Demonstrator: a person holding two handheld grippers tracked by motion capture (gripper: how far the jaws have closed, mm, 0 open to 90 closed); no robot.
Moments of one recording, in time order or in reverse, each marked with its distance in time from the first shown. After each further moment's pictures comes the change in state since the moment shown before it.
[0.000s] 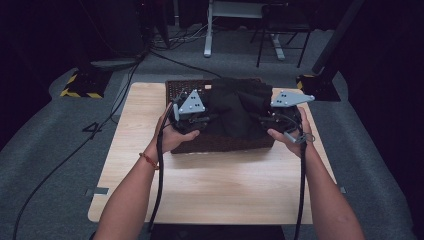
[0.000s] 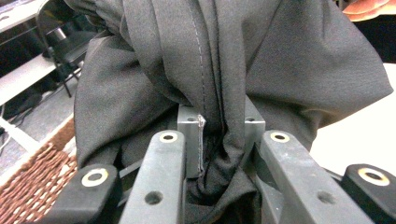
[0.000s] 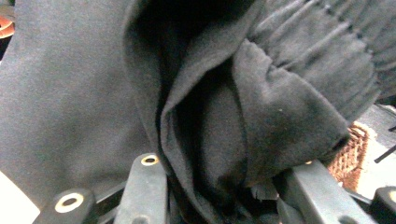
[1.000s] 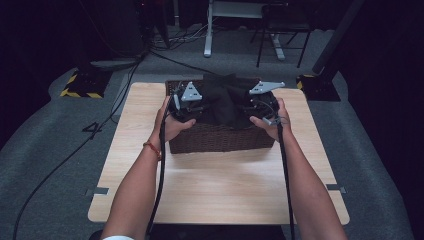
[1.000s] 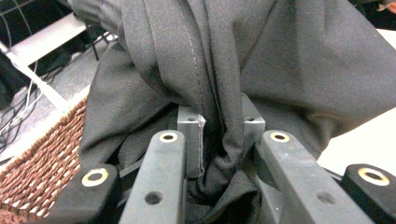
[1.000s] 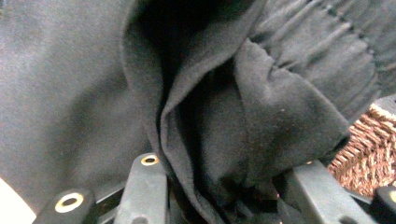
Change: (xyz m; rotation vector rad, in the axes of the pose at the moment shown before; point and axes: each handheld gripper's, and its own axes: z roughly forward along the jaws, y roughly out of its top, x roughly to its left) left arm 0.042 -0.024 0.035 0.113 0.114 -0.085; right arm -0.025 0.001 0.080 0.108 -0.021 0.048
